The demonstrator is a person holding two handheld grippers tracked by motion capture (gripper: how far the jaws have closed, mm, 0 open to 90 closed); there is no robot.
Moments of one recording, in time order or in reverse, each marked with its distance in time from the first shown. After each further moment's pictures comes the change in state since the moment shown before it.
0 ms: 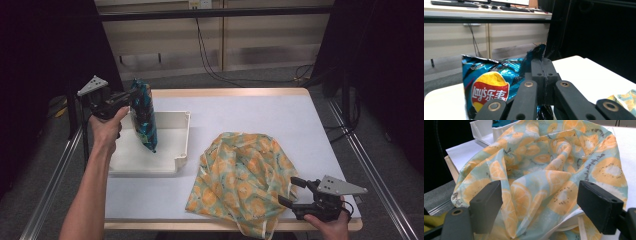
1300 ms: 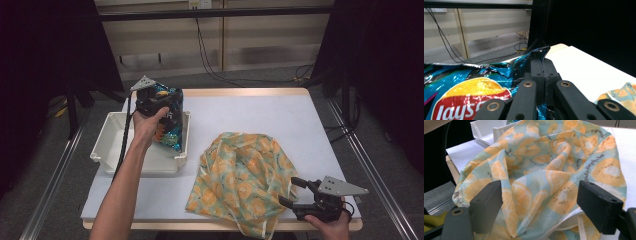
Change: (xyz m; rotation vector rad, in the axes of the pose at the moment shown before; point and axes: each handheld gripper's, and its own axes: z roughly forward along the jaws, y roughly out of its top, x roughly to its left) left arm -0.038 -0.020 0.095 0.090 -0.133 0.021; right arm 0.001 0.000 -0.001 -0.003 -0.003 -0.003
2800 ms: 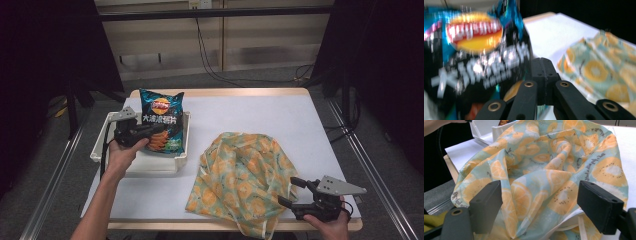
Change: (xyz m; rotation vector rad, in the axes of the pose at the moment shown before) left arm -0.007 -0.062 -0.083 0.184 -0.064 0.046; right arm 0.000 0.000 0.002 0.008 -0.001 0.001
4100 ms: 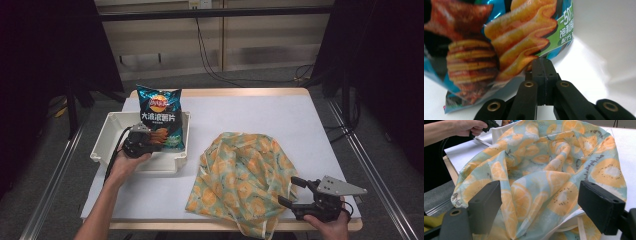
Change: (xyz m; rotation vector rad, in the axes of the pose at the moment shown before) left arm 0.020 -0.042 0.039 0.322 0.074 0.029; right arm 0.001 0.000 0.000 -0.008 -0.008 0.004
